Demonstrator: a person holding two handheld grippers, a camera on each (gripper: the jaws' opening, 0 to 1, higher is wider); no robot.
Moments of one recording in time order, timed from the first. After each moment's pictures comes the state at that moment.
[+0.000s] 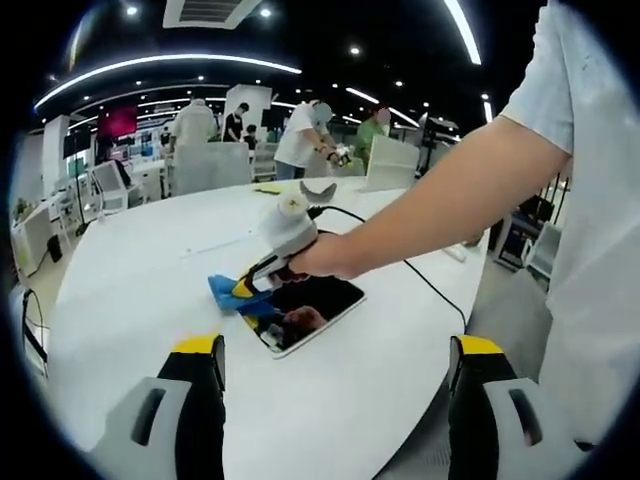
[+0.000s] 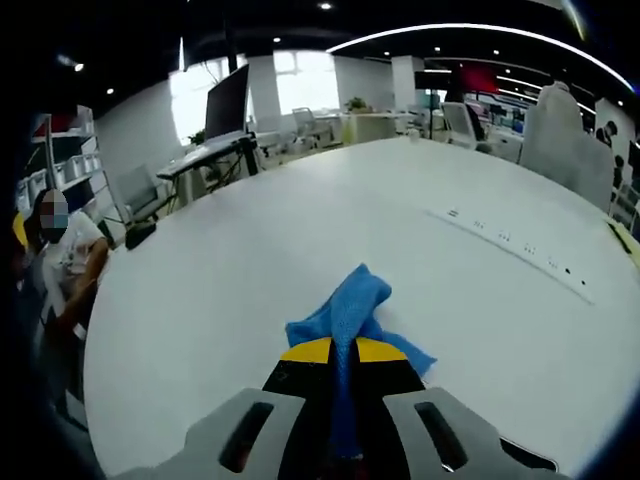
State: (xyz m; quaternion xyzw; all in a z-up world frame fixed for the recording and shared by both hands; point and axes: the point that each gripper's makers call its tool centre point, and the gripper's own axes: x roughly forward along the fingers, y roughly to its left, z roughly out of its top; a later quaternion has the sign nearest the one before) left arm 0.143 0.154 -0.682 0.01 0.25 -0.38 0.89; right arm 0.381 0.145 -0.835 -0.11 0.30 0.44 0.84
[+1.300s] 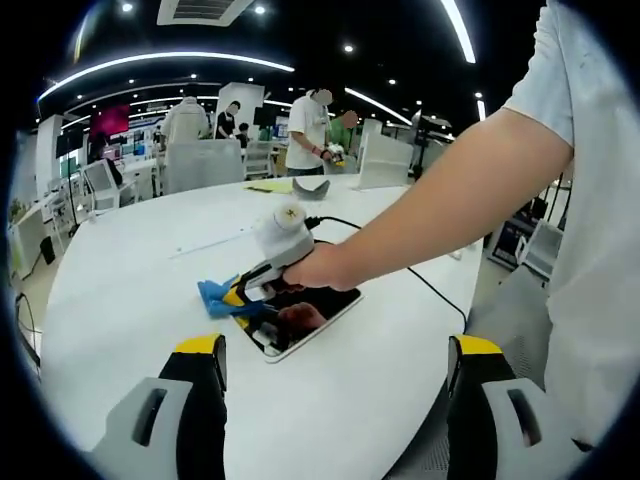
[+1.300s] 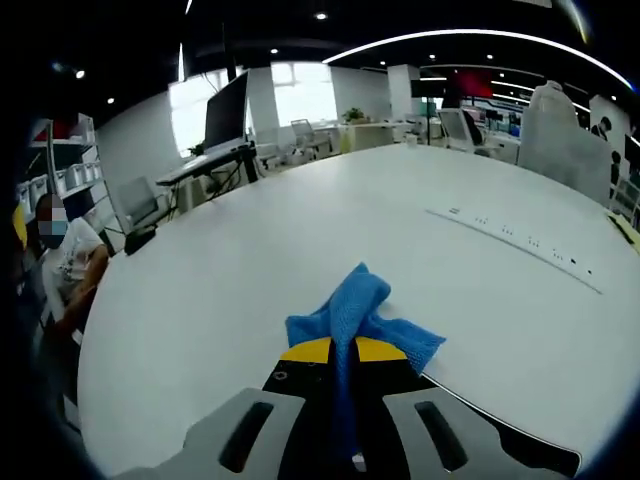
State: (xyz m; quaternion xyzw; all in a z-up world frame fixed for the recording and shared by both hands) left arm 0.150 0.146 -0.688 0.01 0.25 -0.39 0.88; right arm 0.379 0.148 -0.842 -0.09 0.28 0.44 0.85
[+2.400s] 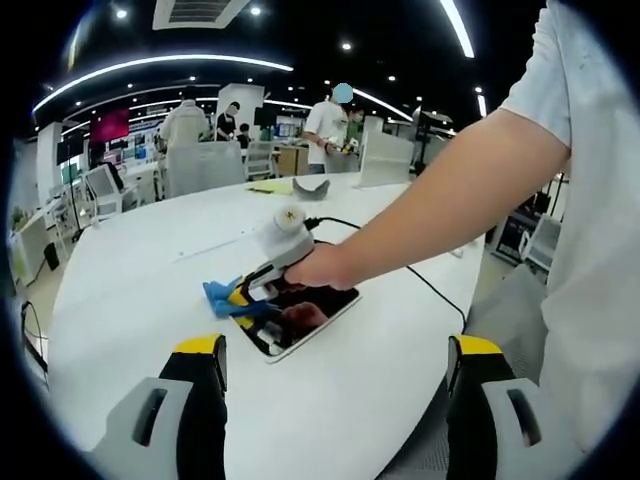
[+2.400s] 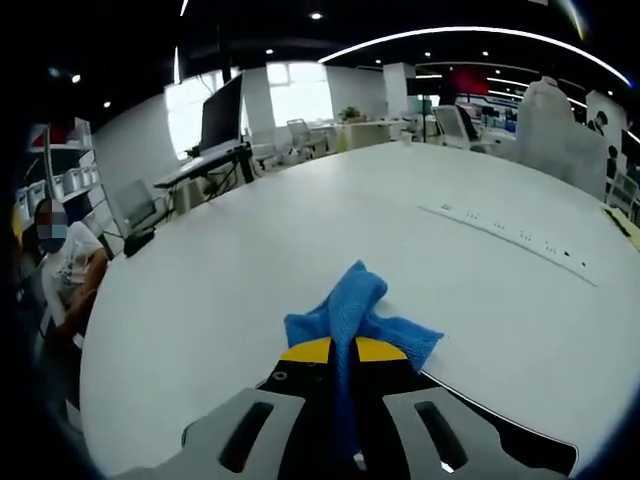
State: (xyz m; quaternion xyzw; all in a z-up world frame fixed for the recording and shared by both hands) left arm 0.144 0.139 -0.679 0.03 0.25 -0.39 0.89; right arm 0.380 0.133 -0.842 -0.08 0.29 0.43 0.85
